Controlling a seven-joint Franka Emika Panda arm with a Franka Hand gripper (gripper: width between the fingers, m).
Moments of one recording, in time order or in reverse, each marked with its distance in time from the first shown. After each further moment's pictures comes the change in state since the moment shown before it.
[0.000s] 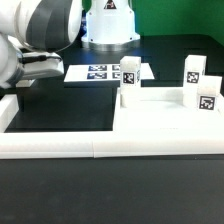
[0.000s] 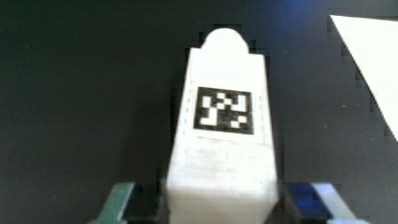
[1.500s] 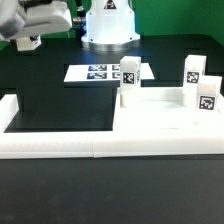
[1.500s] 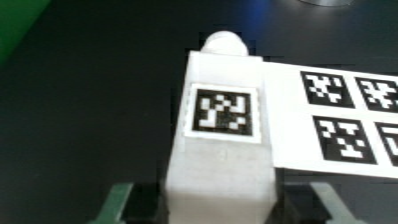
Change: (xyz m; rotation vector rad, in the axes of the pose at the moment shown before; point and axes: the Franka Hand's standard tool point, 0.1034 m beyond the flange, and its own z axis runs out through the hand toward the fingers) arm -0.054 -0.038 -0.090 0.008 0.051 -0.030
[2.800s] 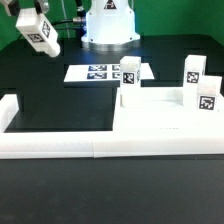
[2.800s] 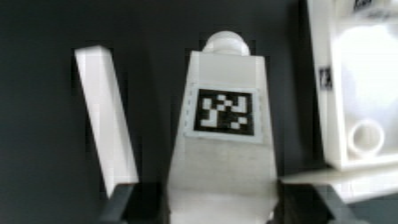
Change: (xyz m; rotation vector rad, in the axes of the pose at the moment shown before) arm 0.041 -0.085 -0.176 0.101 0.949 0.360
